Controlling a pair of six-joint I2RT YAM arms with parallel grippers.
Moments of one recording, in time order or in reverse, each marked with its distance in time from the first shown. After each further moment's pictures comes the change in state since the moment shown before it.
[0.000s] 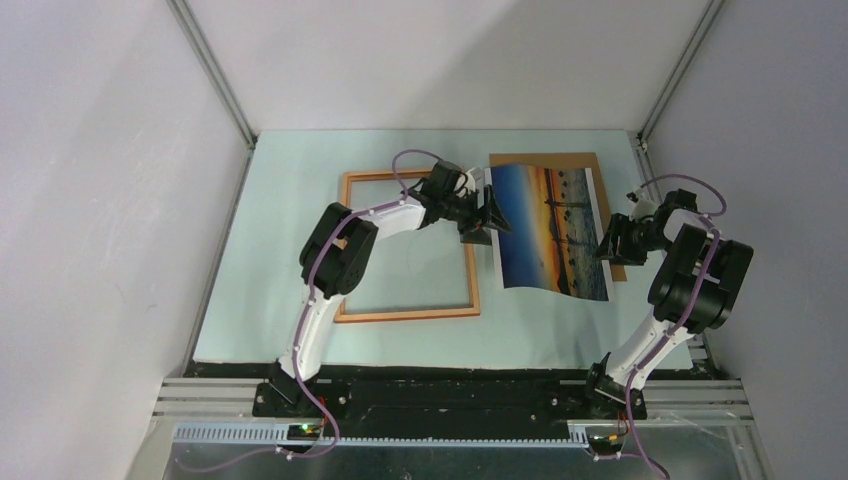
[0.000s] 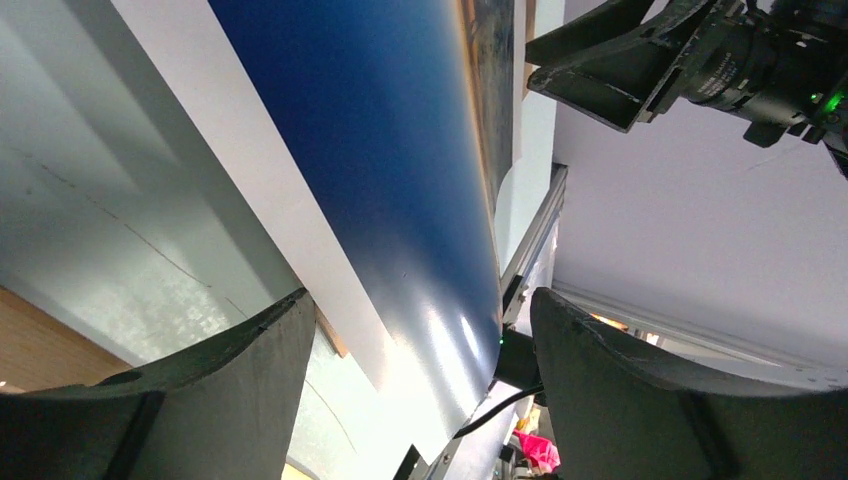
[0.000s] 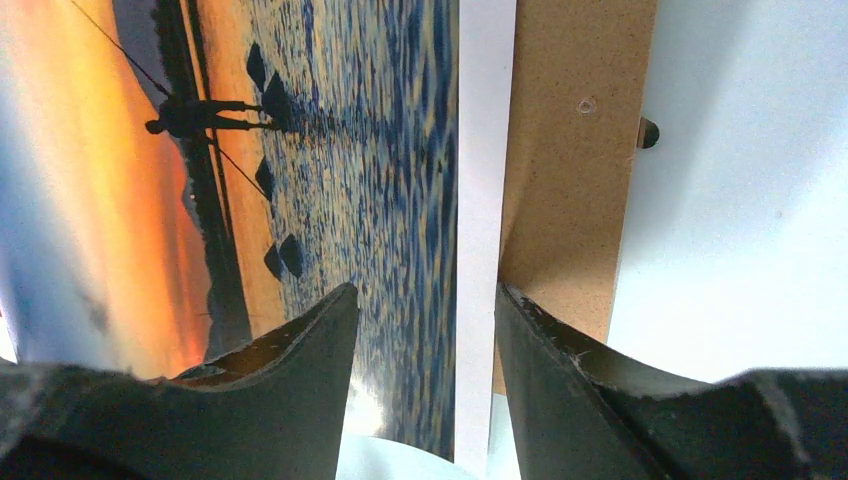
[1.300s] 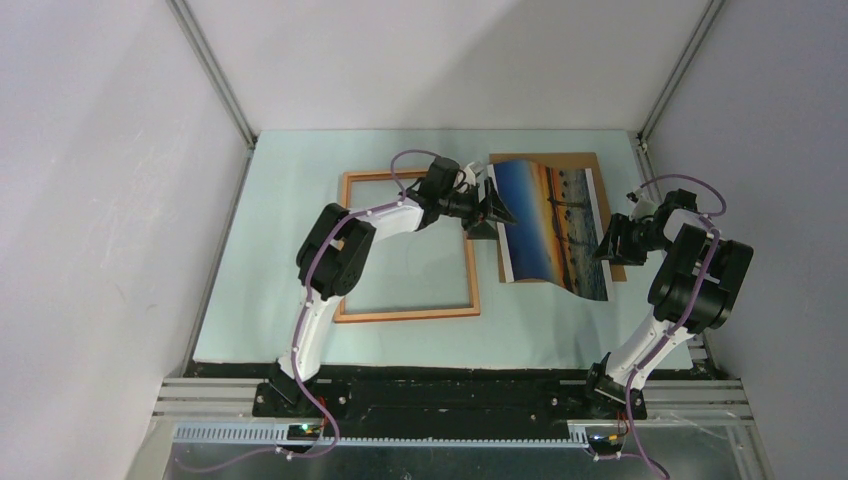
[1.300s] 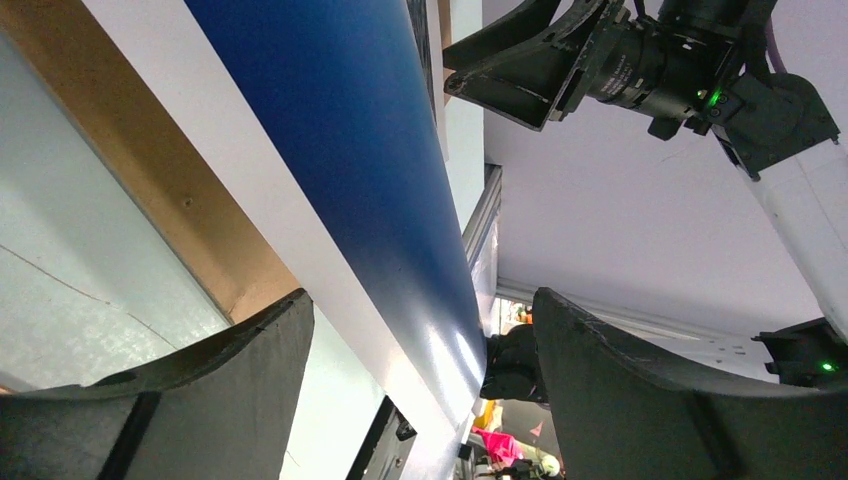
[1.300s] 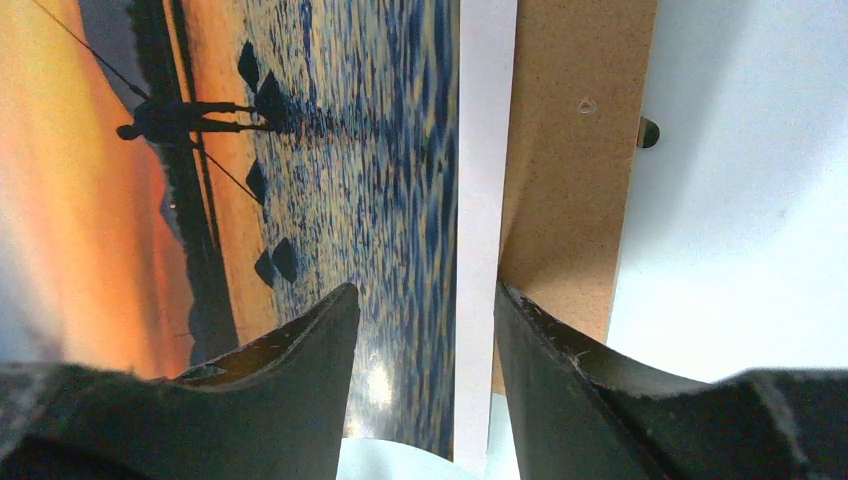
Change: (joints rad) left arm 0.000 -0.029 -0.039 0.159 0.062 -0.141; right arm 0.000 0.000 0.000 -0.001 0.000 0.000
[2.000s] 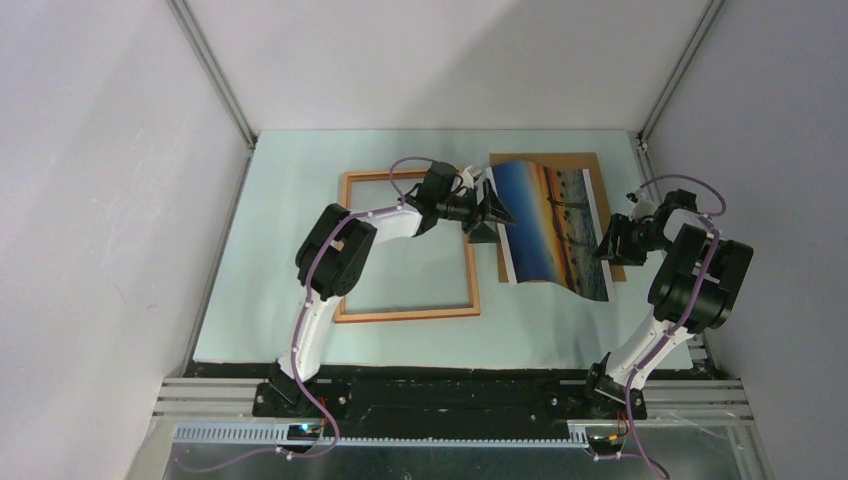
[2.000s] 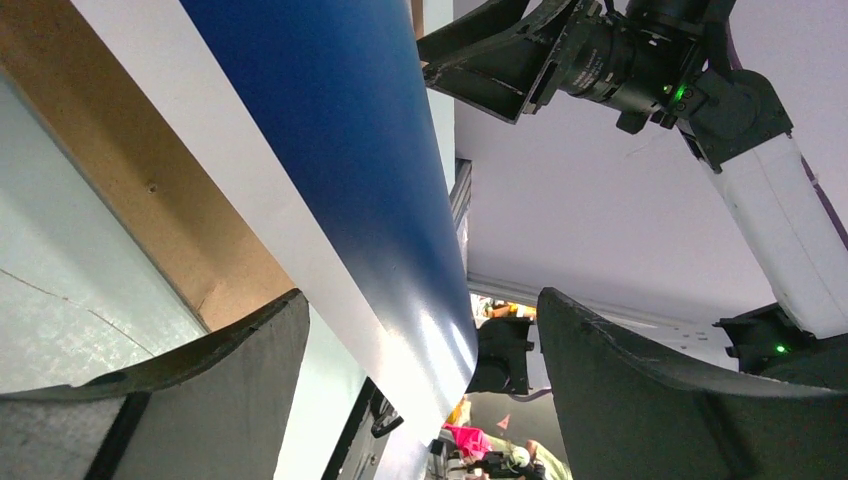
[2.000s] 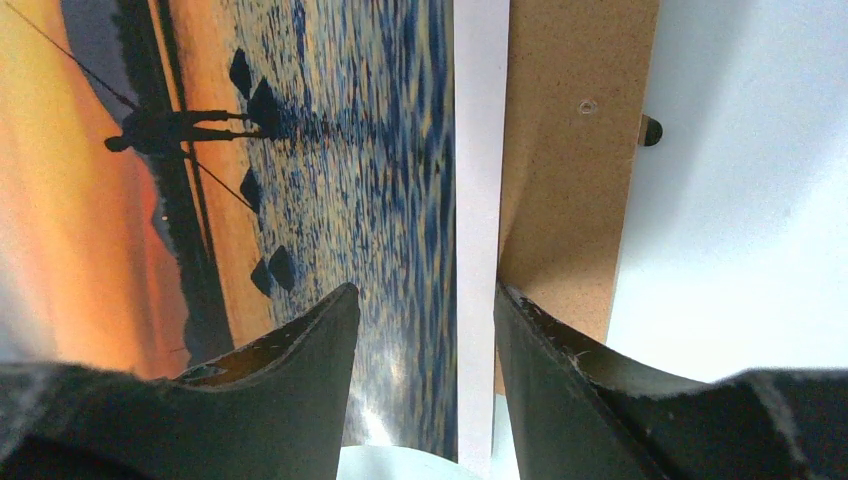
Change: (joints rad) left arm 0.000 -0.006 -0.064 0.135 0.035 -0.109; right arm 0.000 0.000 0.000 -0.003 -0.002 0.000
